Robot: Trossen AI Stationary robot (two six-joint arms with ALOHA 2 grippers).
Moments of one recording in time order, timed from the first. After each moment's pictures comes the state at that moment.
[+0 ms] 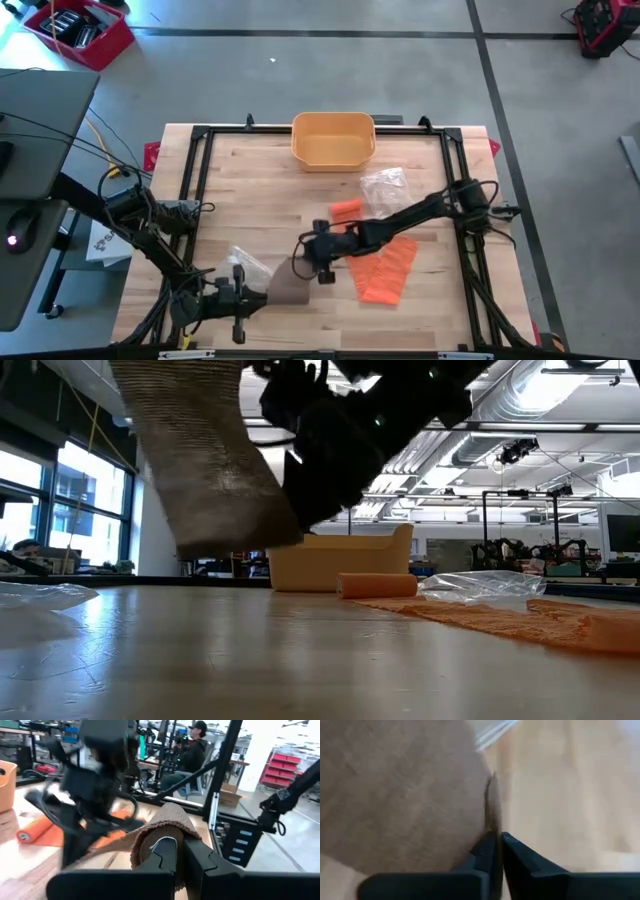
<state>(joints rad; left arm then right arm) -1.06 1.73 0.66 1.07 -1.22 -0.23 0.24 2.04 1.29 -0.01 0.11 0.04</state>
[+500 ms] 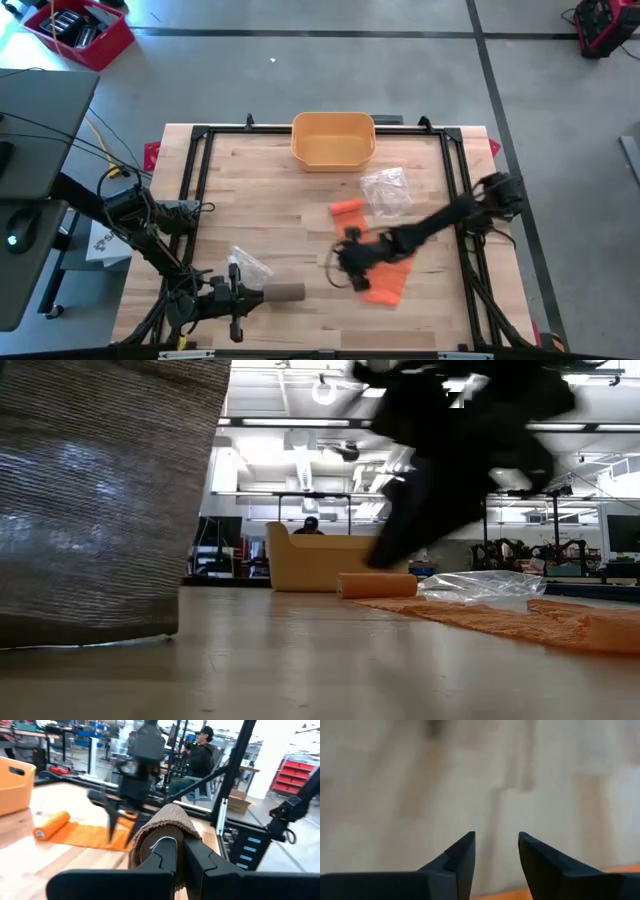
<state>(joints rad) -1.08 1.73 0.64 1.11 -1.28 -0.24 0.36 1.79 0.91 0.06 0.15 0.14</state>
